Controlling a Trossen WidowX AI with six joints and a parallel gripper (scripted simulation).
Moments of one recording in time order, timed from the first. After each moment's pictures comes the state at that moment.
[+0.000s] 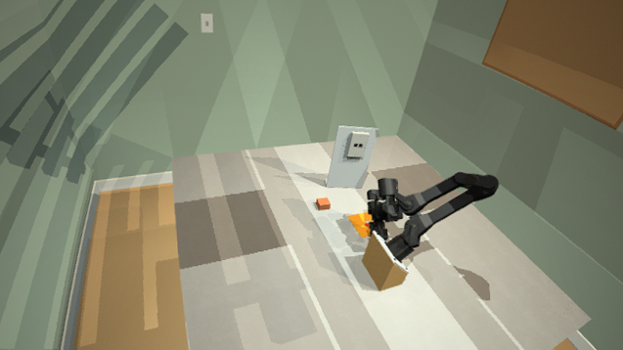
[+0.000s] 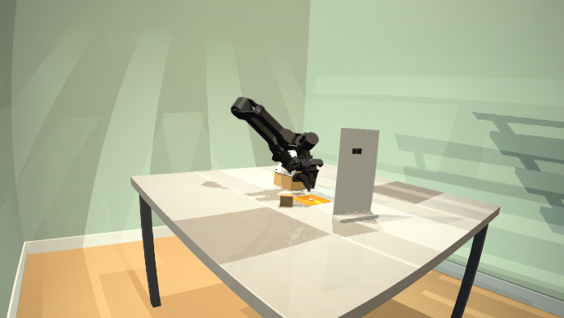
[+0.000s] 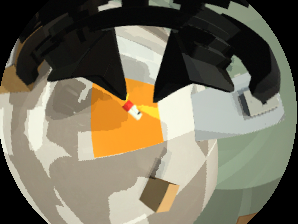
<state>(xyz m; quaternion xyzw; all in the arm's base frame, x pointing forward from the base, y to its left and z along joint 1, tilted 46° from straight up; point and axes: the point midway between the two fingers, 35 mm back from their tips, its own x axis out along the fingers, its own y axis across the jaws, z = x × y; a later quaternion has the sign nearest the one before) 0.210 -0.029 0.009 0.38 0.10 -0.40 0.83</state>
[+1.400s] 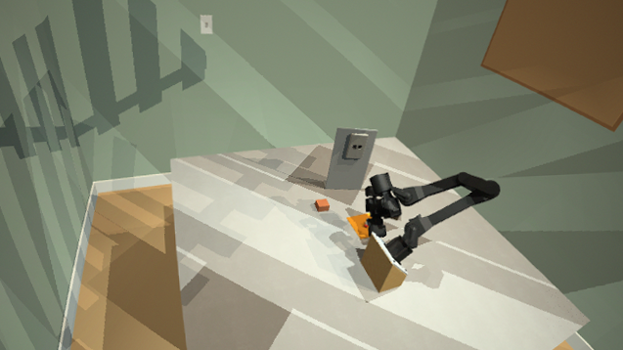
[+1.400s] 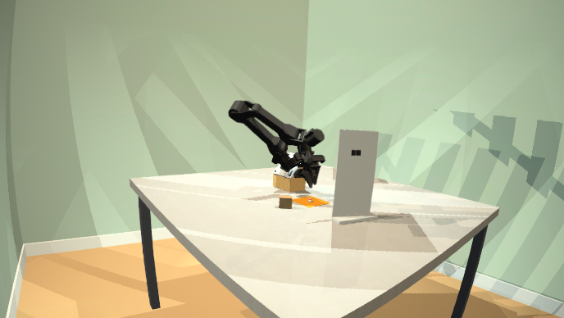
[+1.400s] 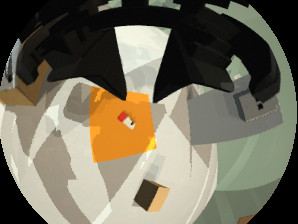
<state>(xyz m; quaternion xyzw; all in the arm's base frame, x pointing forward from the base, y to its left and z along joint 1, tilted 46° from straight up) 0.209 -0.005 0.018 0.39 0.12 -0.41 0.82</state>
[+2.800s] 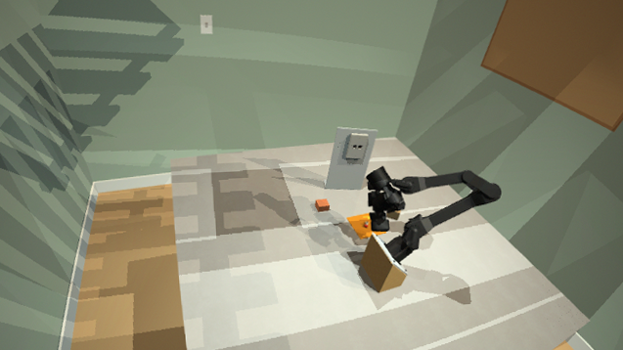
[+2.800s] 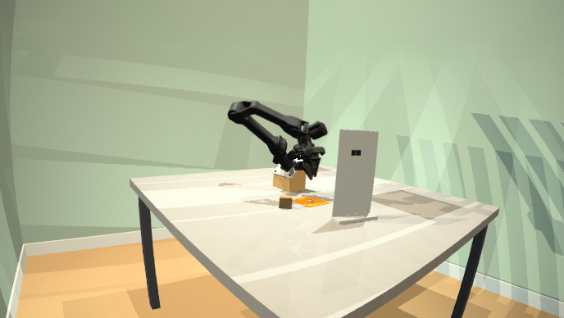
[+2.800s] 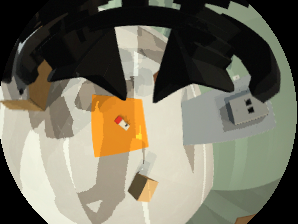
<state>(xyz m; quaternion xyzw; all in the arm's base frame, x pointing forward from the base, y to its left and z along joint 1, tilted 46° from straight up) 0.202 0.017 0.040 0.39 0.11 -0.41 0.82</state>
